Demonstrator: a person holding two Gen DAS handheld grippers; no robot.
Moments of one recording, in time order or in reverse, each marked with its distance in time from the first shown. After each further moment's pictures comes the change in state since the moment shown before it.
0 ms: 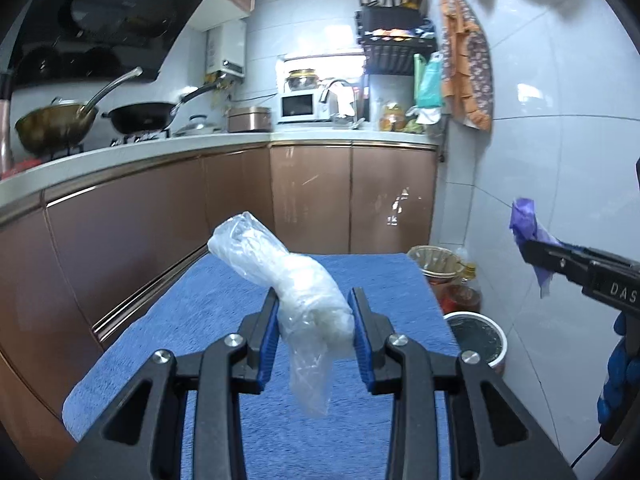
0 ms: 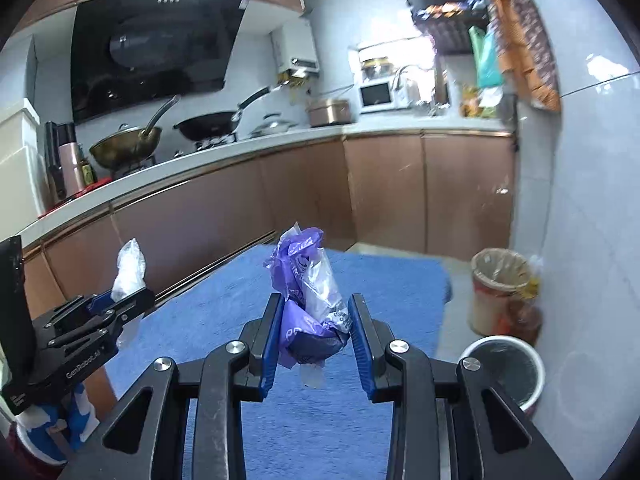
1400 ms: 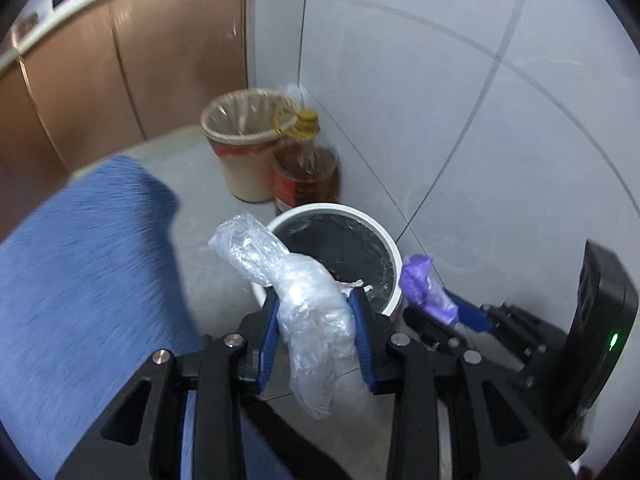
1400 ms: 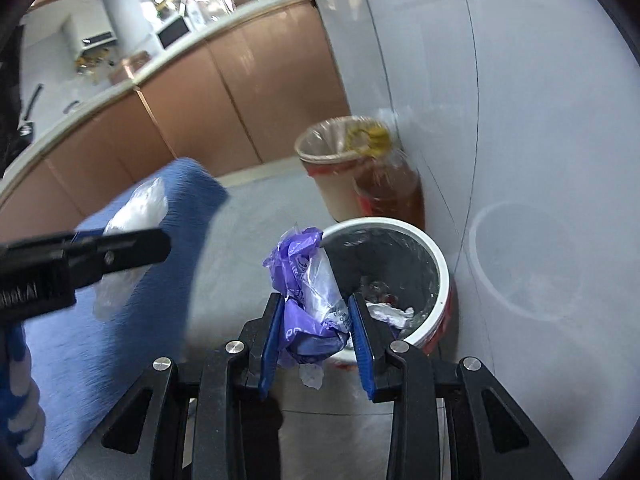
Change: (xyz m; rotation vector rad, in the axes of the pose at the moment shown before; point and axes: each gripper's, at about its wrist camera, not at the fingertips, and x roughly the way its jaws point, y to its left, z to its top) left arm 0.370 -0.306 -0.024 0.282 0.654 -0.547; right arm 0.118 -0.290 -0.134 0.435 0.276 -0.398
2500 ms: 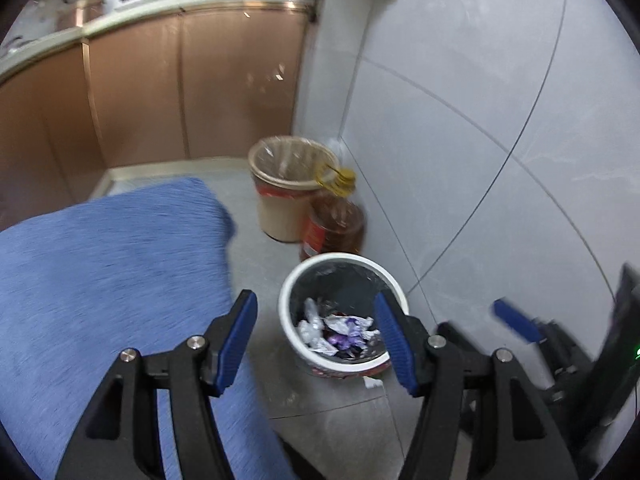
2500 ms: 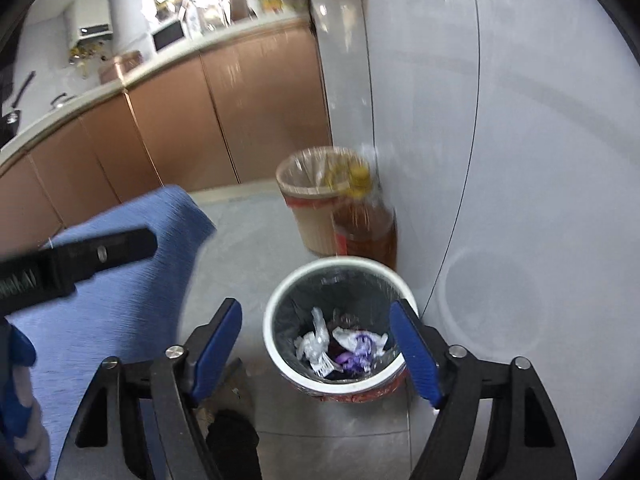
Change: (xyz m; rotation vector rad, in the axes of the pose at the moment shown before) left arm -0.098 0.034 -0.029 -0.166 -0.231 0.081; right arm -0.047 0.041 0.031 -0.083 -0.096 -0.126
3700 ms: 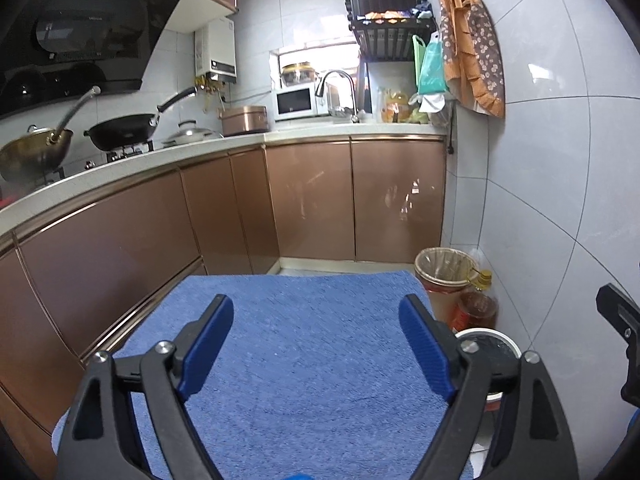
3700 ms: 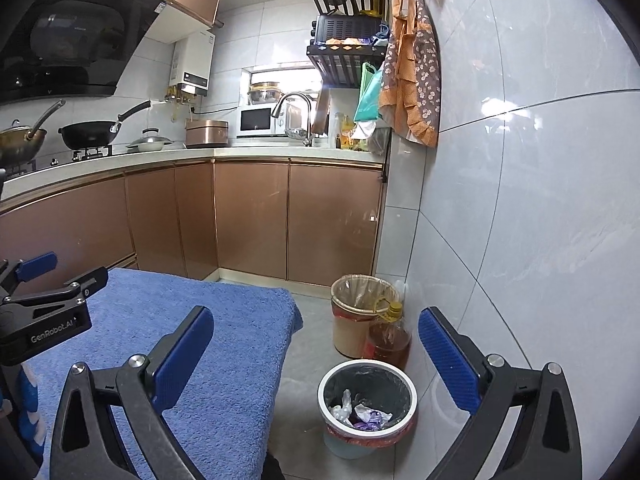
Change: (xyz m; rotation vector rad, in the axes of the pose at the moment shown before) left arm -0.252 0.068 -0.083 -0.061 -0.429 0.515; right arm -0.203 0.118 -0.005 -0.246 -0.381 0.053
